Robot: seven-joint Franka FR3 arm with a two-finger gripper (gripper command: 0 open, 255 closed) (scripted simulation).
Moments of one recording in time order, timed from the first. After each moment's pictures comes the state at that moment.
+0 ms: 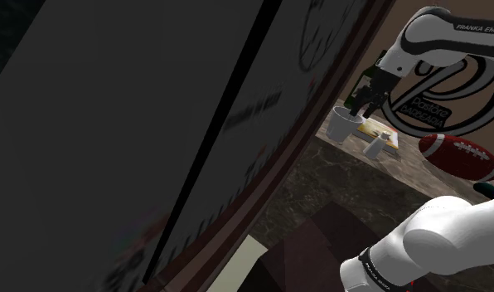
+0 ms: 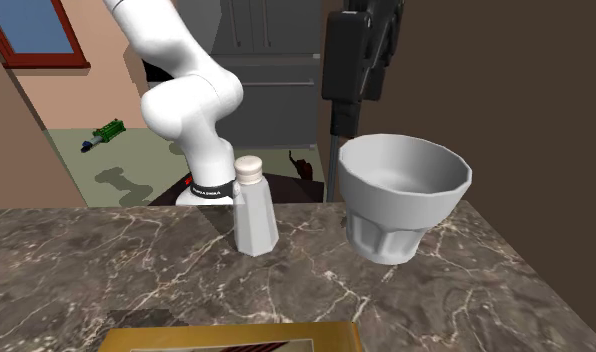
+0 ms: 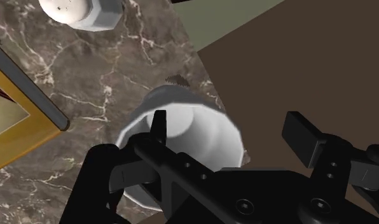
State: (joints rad) arm -0.08 -0.49 -0.39 -2.19 -0.05 1.67 -0.21
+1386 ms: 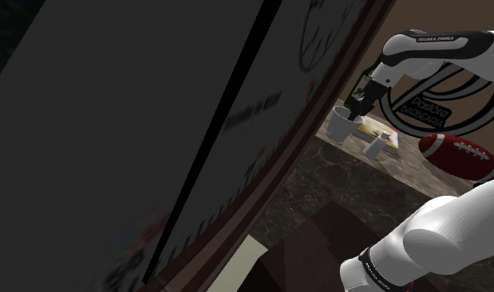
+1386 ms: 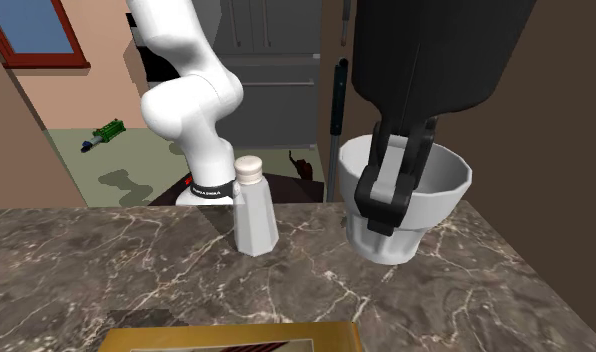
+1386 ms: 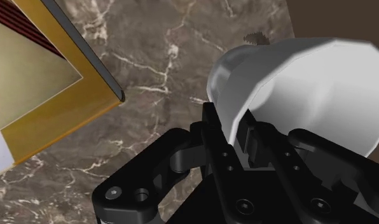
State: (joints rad) arm -0.08 -0.23 -0.57 -2.09 0.04 1.82 -0.44
